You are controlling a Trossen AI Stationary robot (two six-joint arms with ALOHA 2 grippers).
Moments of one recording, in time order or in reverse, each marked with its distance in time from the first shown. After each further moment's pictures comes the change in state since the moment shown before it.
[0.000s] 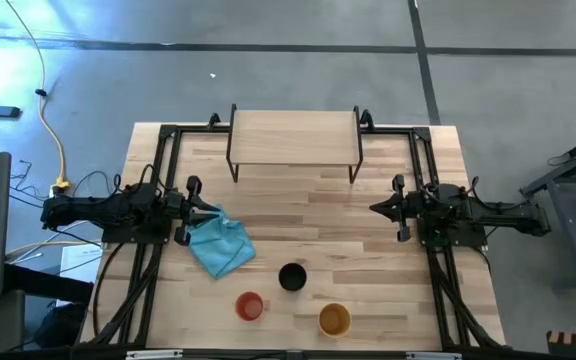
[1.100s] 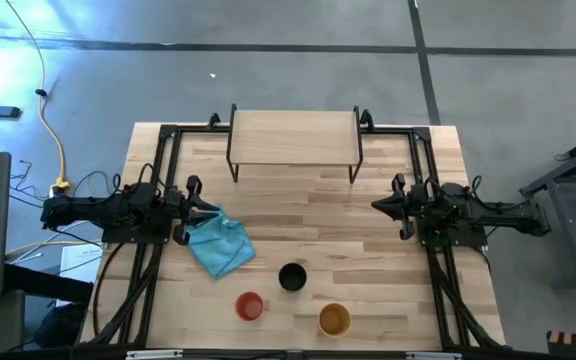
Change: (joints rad) left arm 0.000 0.000 0.000 0.026 -0.003 -0.075; right arm 0.000 0.000 0.000 0.084 0.012 0.200
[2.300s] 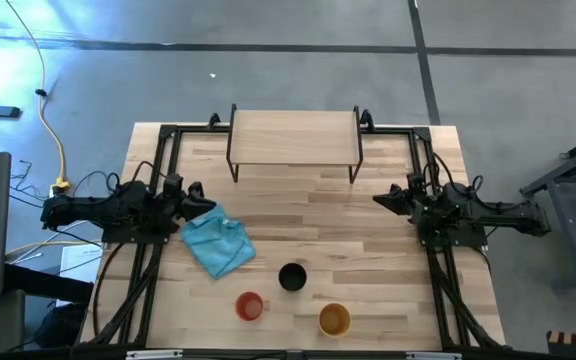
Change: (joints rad) left arm 0.000 0.000 0.000 0.149 -0.029 -0.692; right arm 0.000 0.000 0.000 0.057 0.068 0.739
